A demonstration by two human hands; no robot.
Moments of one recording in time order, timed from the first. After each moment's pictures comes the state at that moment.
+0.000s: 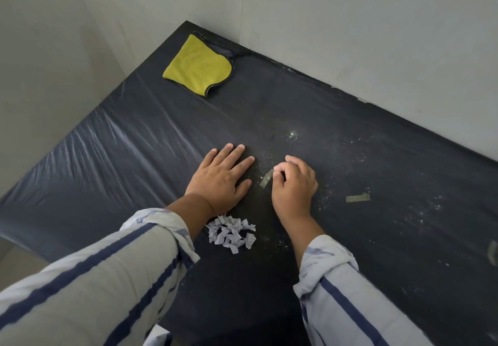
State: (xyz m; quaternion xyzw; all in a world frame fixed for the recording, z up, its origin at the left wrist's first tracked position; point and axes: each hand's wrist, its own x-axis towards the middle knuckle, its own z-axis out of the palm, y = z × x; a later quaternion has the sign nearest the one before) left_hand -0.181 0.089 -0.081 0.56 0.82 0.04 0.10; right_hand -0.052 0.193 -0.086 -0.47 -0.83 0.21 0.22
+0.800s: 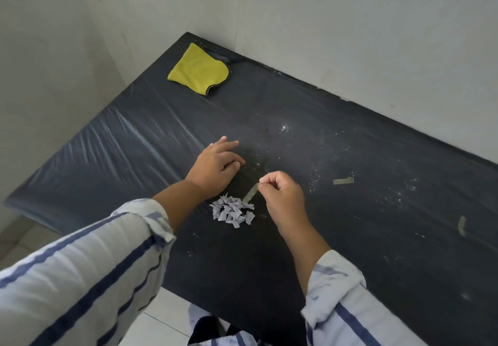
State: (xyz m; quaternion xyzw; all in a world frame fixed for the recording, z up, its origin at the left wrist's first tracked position) left_hand -0.177 0.063 -0.053 0.48 0.79 0.33 0.20; right_hand -0.016 0.129 -0.024 -0.47 -0.70 0.51 0.16
